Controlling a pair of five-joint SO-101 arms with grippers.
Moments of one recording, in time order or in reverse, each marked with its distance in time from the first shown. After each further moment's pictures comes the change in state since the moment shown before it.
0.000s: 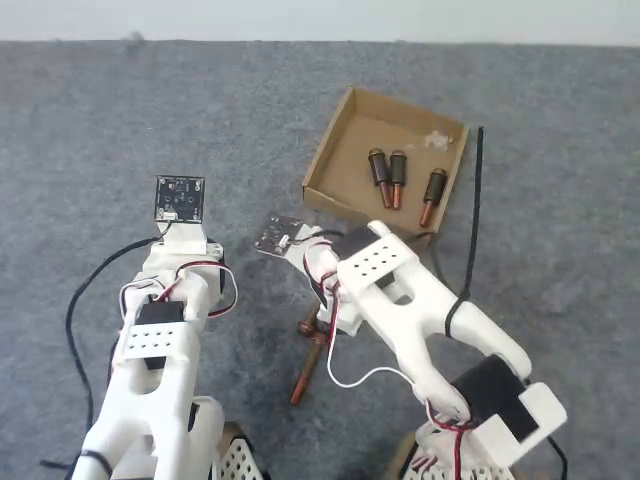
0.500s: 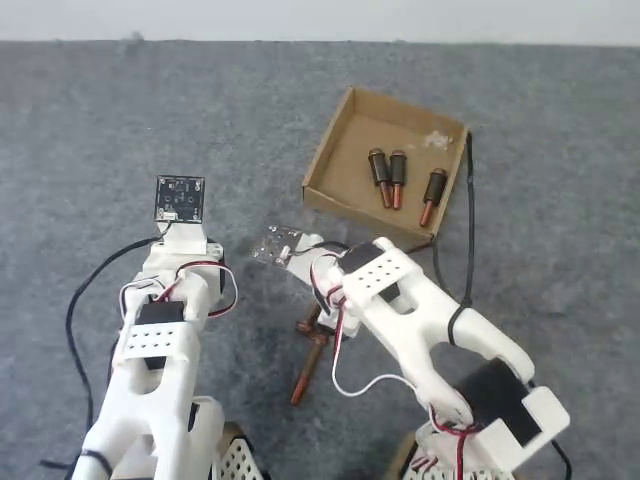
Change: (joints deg) left arm 0.0 0.0 0.0 0.0 0.0; right arm -1.6 -1.1 7.0 -12.0 4.2
